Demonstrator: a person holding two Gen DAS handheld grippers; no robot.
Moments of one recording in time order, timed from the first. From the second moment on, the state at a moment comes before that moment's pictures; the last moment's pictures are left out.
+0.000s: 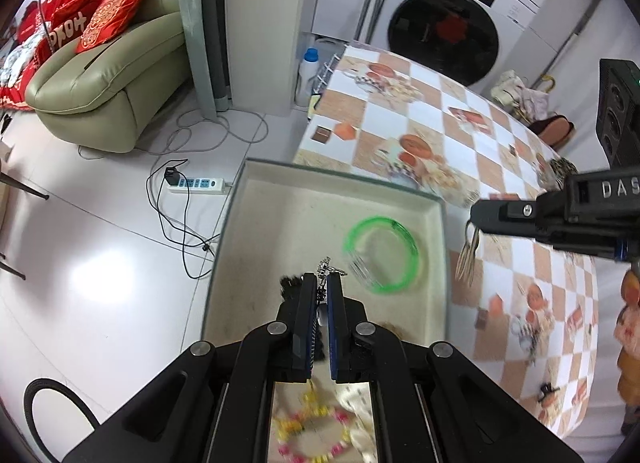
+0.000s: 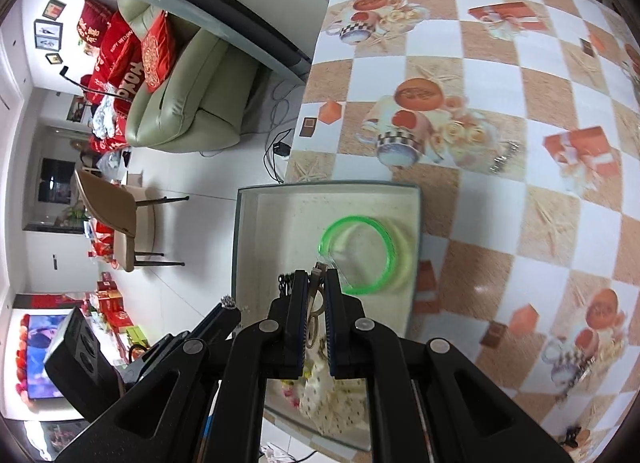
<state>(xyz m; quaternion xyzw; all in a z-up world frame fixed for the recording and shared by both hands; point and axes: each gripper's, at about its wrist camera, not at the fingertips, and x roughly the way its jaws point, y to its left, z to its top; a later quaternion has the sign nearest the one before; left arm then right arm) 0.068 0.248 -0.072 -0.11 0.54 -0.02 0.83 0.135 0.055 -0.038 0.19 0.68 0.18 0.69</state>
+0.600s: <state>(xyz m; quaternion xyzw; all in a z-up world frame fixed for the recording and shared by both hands) 0.117 0.255 -0.144 -0.10 0.57 0.02 0.81 0.182 0.100 -0.117 0.20 0.69 0.16 0.68</state>
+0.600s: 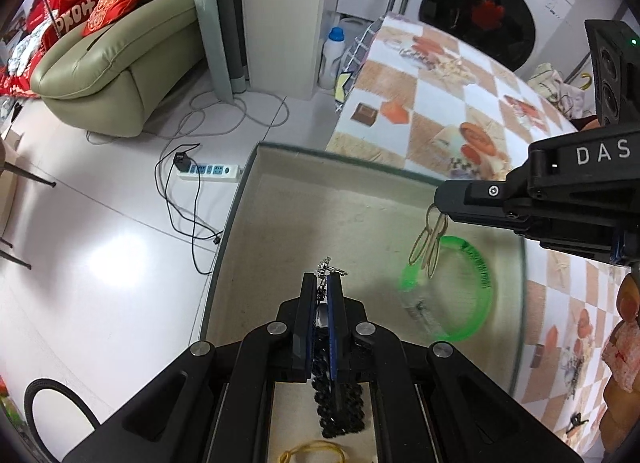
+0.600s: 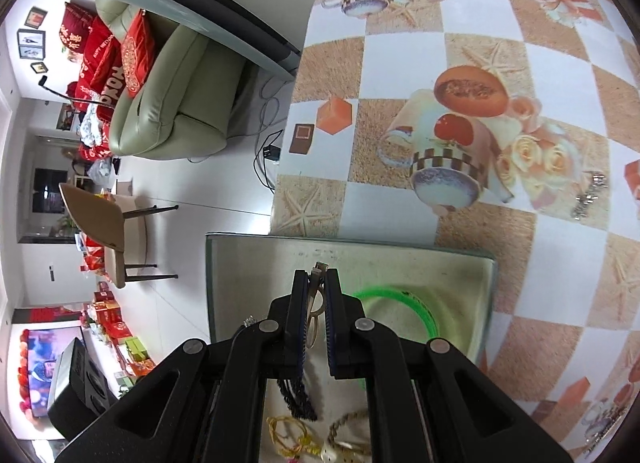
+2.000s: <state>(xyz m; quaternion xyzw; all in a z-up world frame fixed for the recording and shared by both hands) 0.120 0.230 -0.150 -0.03 0.61 0.02 0.79 0.144 0.036 -0.083 0.25 0.67 0.17 0.68</state>
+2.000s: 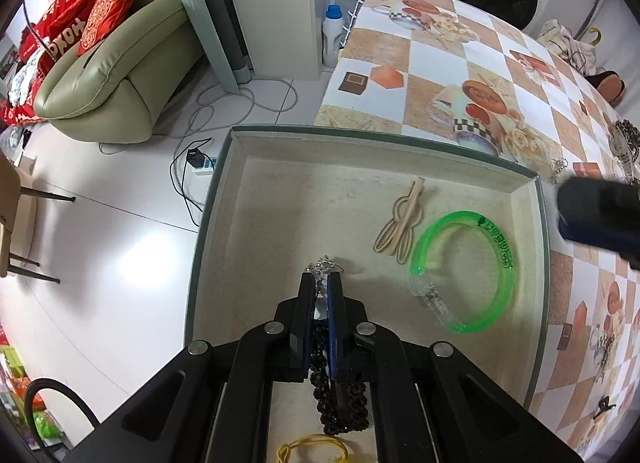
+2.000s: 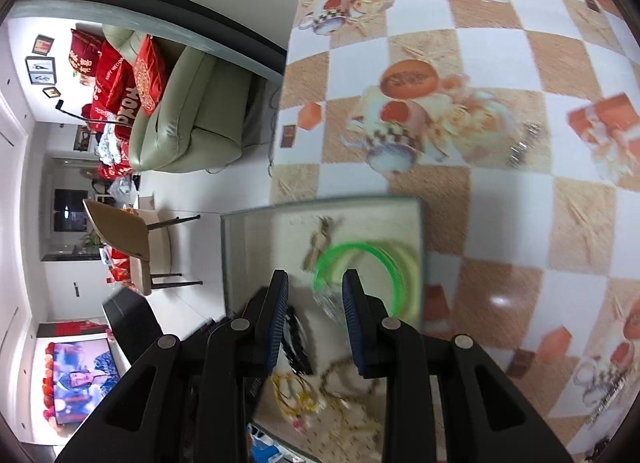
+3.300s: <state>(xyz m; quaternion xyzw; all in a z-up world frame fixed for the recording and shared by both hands) 0.068 0.156 -0.087 0.07 0.58 0.02 0.81 0.021 -0.114 -0.042 0.24 0.66 0.06 0.71</state>
